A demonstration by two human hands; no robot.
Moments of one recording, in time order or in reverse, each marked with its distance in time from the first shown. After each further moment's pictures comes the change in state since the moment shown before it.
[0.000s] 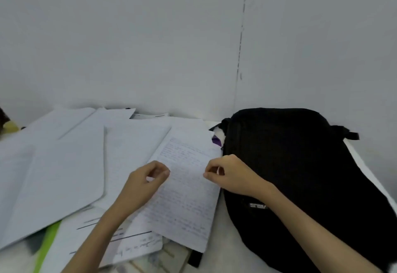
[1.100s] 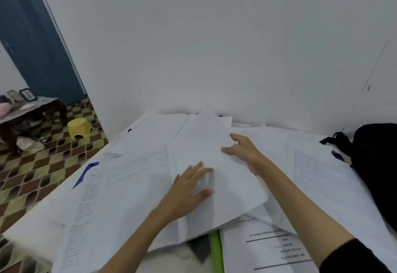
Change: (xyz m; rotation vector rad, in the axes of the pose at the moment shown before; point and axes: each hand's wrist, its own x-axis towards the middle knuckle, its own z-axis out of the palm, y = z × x) left_hand 0.000 -0.197 -0.213 0.334 -0.210 0.079; right_hand 0.220 -0.213 0.163 0.734 0.126 0.322
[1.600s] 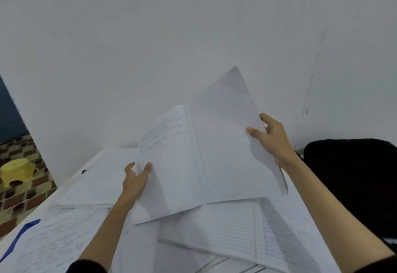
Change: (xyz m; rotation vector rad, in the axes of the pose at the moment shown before) left_hand 0.112 -0.023 -0.062 -0.708 0.451 -0.499; right_hand -0.025 -0.056 -0.128 -0.147 0.512 -0.422
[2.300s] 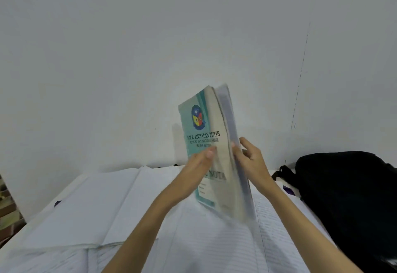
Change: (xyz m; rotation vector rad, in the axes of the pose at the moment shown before) left_hand -0.068 0.116 0.088 0.036 -0.745 0.632; right_hand 0.003 0.012 0.038 0.094 -0.007 -0.081
